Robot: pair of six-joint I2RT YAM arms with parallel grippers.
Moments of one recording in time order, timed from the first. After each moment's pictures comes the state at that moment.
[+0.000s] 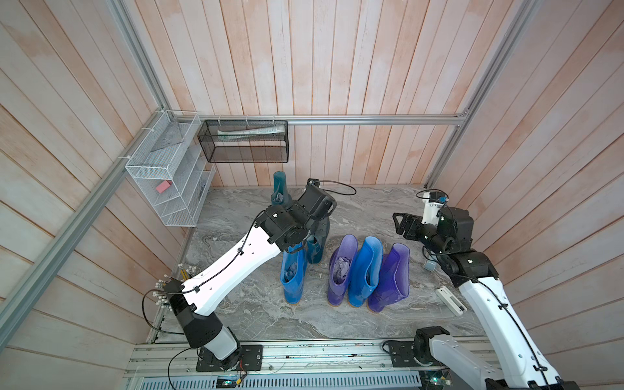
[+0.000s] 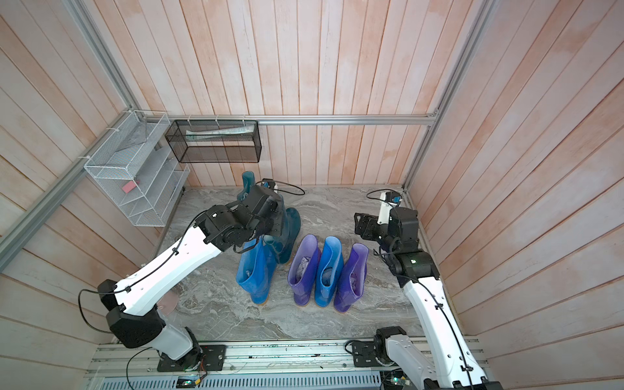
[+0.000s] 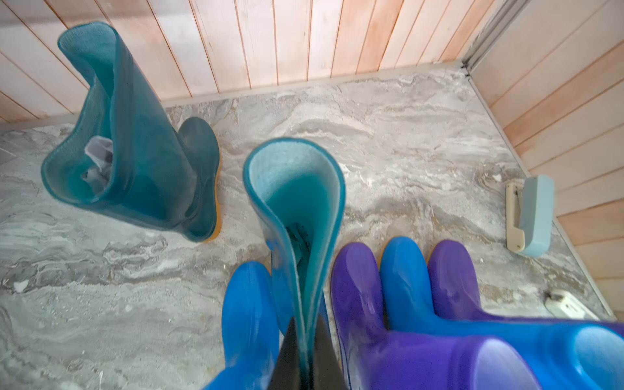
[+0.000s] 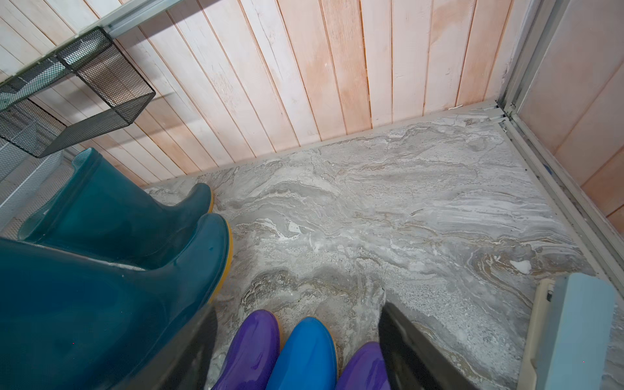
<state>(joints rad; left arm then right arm) -0.84 1.61 1.83 -1.01 -0.37 -0.47 0.16 0.95 1.01 -0.48 -0.12 0.35</state>
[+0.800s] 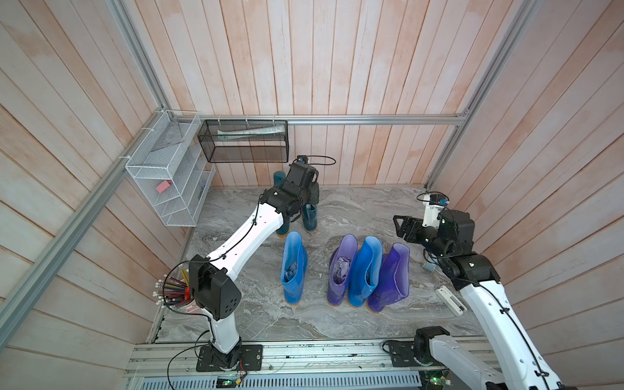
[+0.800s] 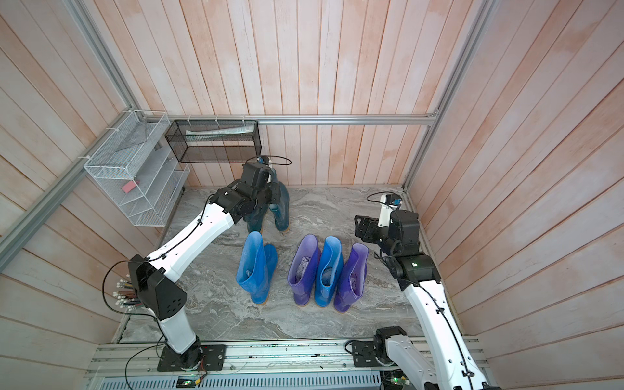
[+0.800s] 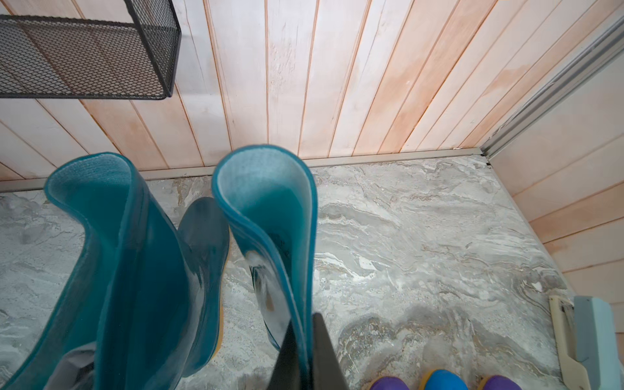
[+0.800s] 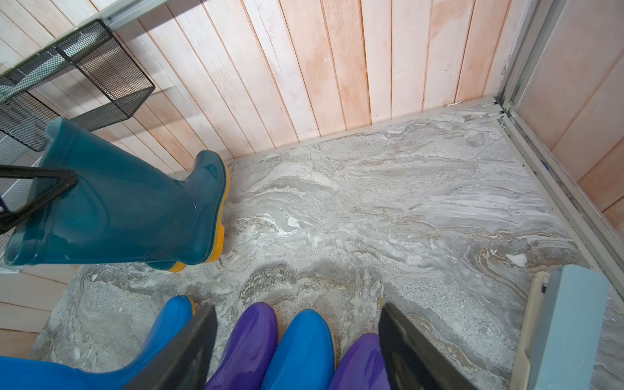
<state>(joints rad) -0.57 1.81 1.86 -0.64 -0.24 -0.32 0.16 0.92 0.99 -0.50 -0.12 0.34</state>
